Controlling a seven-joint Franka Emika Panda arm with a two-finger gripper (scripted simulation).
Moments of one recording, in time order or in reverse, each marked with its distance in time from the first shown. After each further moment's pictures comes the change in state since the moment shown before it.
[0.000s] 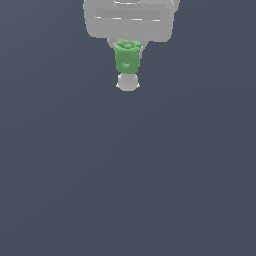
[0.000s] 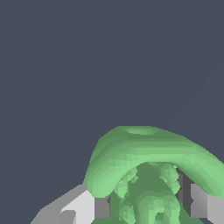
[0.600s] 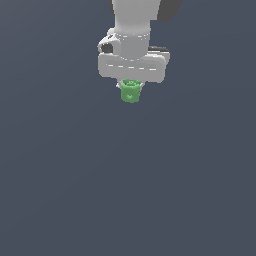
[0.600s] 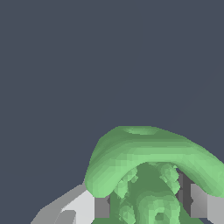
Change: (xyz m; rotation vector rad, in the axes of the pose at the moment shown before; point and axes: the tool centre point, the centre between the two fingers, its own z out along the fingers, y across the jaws) arm -0.009 -0.008 0.109 0.000 0.000 0.000
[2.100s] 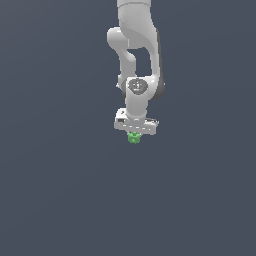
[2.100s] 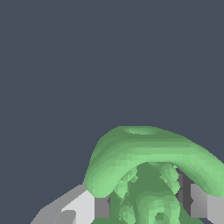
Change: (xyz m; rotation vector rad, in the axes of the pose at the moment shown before) arm -0.012 -0.021 0.281 -0.001 -0.002 0.000
